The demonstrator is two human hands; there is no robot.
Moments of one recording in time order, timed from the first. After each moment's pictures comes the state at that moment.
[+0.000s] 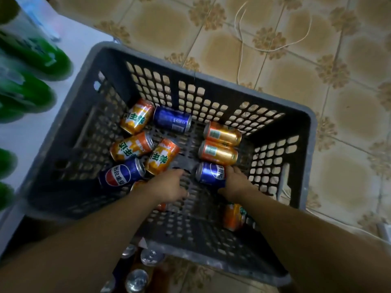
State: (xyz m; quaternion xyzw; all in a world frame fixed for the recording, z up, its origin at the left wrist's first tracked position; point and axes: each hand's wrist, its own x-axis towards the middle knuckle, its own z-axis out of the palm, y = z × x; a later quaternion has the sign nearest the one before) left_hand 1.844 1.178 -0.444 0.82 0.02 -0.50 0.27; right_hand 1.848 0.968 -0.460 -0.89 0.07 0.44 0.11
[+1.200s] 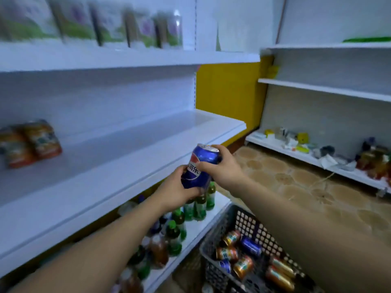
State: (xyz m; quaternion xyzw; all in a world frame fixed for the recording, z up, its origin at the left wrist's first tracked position) left_hand 1.642 1.378 0.090 0.86 0.10 0.07 0.49; right_hand 1.730 1.244 0.108 -0.73 -0.22 0.12 0.63
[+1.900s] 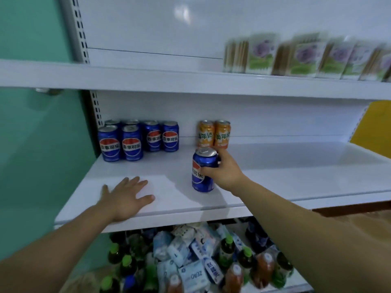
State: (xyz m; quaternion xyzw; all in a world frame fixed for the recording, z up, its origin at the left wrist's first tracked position) left_hand 1.240 1.630 0.108 0.84 0.53 -0.04 0.11; right_hand 1.495 1.537 0.150 -0.65 -0.49 0.28 0.51
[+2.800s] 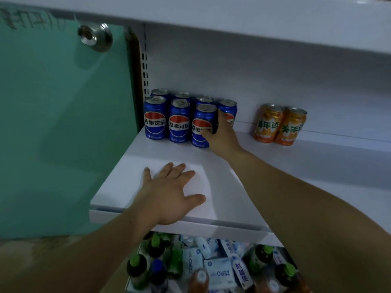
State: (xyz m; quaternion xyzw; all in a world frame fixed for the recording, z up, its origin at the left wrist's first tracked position) left_hand 1.234 1.638 0.095 0.85 0.52 0.00 0.10; right_hand 1.417 1.732 0.123 -0.62 -0.60 0.21 0.46
